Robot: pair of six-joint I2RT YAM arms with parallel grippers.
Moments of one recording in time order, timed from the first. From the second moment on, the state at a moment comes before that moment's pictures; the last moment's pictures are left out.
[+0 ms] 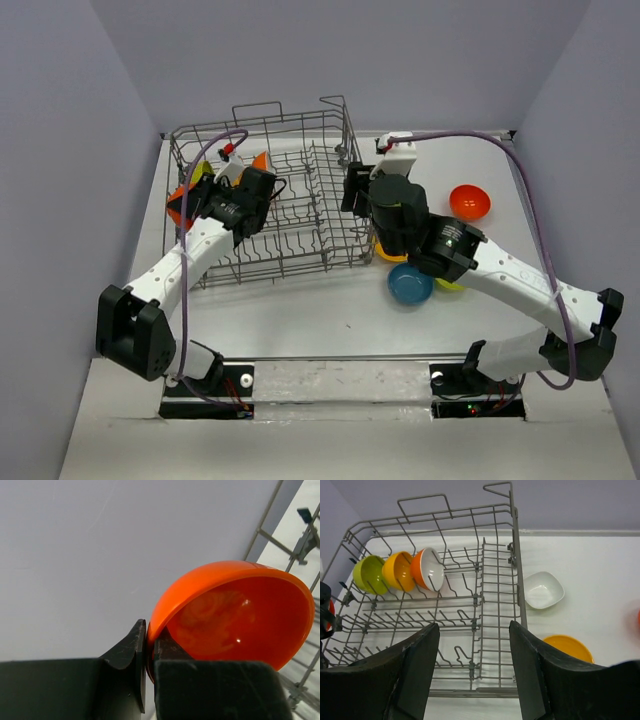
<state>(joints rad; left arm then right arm) -0.47 1.39 1.19 -0.67 -1.47 0.04 1.05 1.36 1.51 -0.39 0.86 0.35</state>
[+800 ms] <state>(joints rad) -0.41 1.44 1.13 -0.53 -1.49 0.30 1.05 1.15 1.29 -0.29 0.80 0.39</state>
